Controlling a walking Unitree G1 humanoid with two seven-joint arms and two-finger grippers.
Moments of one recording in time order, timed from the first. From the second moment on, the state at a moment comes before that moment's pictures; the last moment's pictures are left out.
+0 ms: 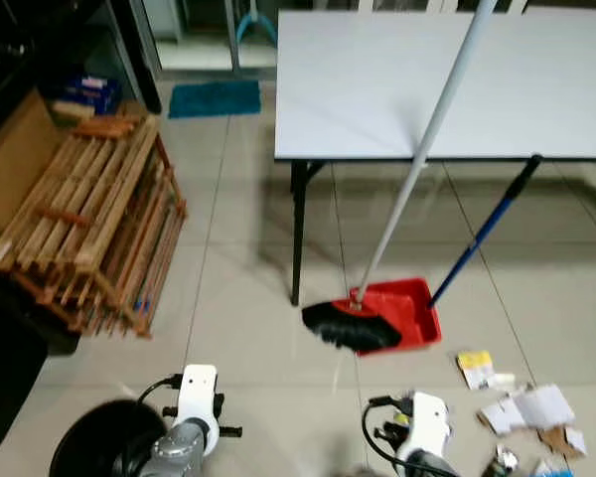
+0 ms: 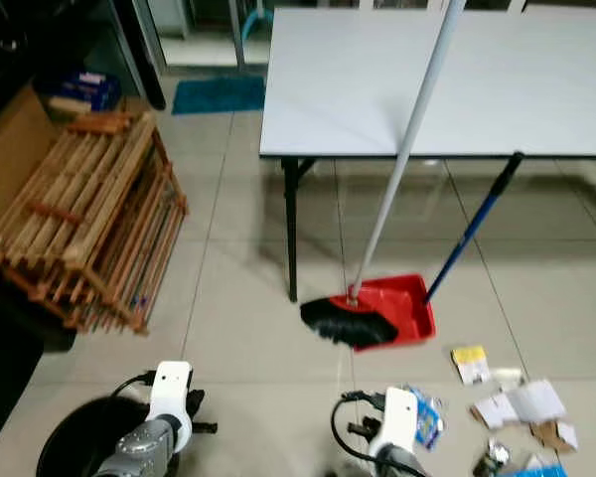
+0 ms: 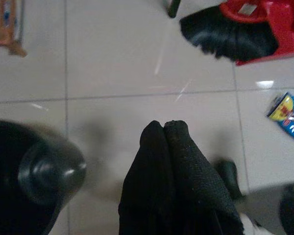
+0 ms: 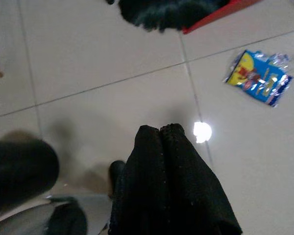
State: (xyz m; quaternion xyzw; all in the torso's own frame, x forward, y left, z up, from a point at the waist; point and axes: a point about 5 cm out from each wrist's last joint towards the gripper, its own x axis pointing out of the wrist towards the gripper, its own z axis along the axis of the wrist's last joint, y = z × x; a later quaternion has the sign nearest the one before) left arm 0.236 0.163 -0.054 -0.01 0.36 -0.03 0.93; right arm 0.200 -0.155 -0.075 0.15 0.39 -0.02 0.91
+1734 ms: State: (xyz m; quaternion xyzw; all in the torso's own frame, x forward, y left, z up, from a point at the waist) left arm 0.236 0.157 -0.054 -0.01 0.36 -0.05 0.93; right arm 0.200 -0.159 -0.076 0.15 0.39 -0.03 0.91
